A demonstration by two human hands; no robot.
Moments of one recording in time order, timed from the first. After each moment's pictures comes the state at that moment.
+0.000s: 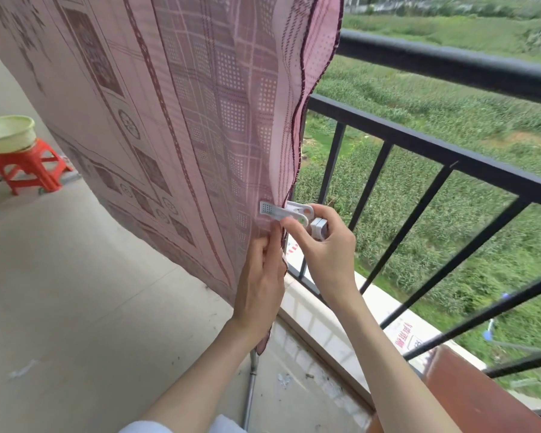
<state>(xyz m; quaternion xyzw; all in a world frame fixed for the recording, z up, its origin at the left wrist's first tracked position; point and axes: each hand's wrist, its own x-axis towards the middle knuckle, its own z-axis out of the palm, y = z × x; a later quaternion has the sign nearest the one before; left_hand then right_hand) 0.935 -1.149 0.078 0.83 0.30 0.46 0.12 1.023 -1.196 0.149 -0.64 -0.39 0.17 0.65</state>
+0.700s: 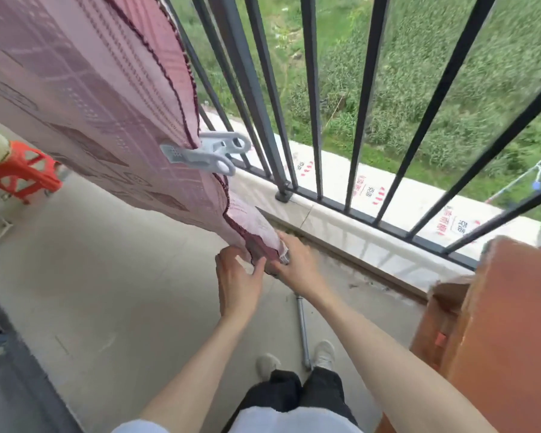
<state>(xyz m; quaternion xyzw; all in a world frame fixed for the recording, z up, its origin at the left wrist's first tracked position) 0.905 -1.119 -0.044 0.76 0.55 0.18 0.30 1.012 -1.166 -0.095 -0.77 -0.37 0.33 0.39</state>
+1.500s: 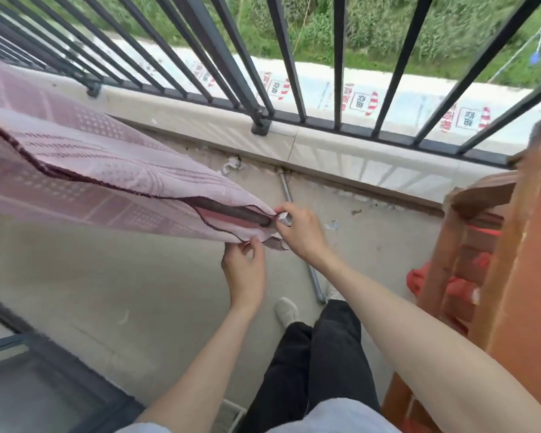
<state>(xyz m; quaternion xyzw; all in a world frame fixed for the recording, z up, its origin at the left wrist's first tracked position) 0.906 -1.141 -0.129 0.70 0.59 0.15 0.38 0.998 -1.177 -0.202 -0.80 -0.25 0.34 0.43</state>
